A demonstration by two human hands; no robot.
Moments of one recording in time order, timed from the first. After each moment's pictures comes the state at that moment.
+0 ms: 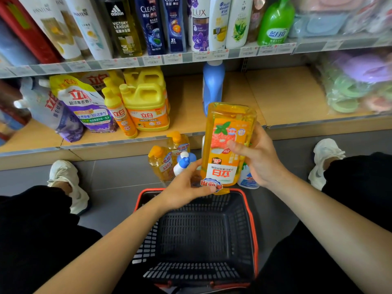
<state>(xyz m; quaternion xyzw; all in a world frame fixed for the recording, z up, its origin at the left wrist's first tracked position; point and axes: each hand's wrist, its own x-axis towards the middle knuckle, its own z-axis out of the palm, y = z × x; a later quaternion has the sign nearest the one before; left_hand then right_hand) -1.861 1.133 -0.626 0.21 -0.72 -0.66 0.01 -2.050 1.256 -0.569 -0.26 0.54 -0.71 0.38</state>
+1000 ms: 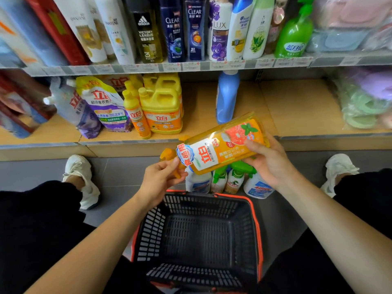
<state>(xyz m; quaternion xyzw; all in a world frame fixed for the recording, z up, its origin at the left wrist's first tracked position) -1.824 1.088 -0.622 0.39 -0.44 -0.78 0.23 -2.076 1.242 -0.581 -0.18 0.48 -0.72 0.47</state>
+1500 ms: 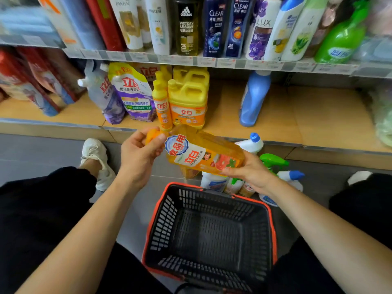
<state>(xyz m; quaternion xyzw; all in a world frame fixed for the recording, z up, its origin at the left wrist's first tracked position) -1.762 1.045 -0.573 0.32 -0.46 -0.69 0.47 -2.017 1.187 -0.624 -0.30 0.61 -0.51 0.52</state>
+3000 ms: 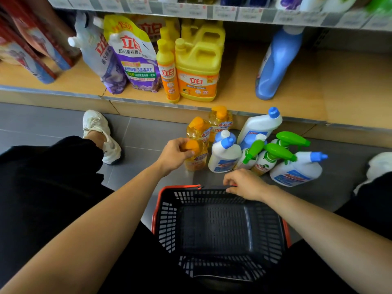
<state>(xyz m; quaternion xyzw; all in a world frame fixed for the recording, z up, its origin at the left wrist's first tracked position) -1.787 1.031 -0.701 0.49 -0.67 -0.56 0.08 -1.994 1.200 -0.730 -0.63 0.70 -0.01 0.34</state>
